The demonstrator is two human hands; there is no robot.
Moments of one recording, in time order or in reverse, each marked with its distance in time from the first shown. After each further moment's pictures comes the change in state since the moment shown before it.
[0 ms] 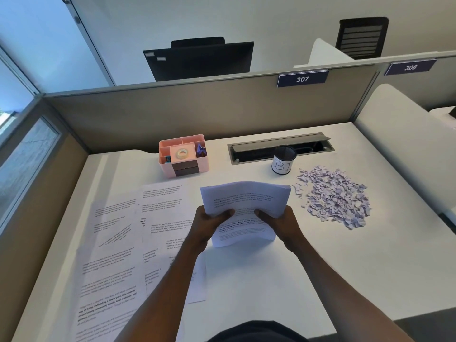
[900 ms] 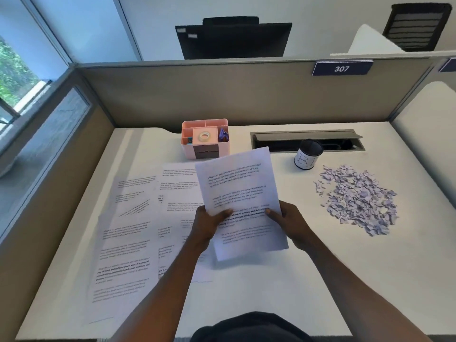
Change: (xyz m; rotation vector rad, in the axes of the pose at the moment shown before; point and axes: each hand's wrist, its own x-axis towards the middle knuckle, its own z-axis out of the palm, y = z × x) left_hand -0.023 -0.037 -0.029 -0.112 0.230 -0.064; right_hand 0.008 0.021 0.009 -0.071 -0.315 0.028
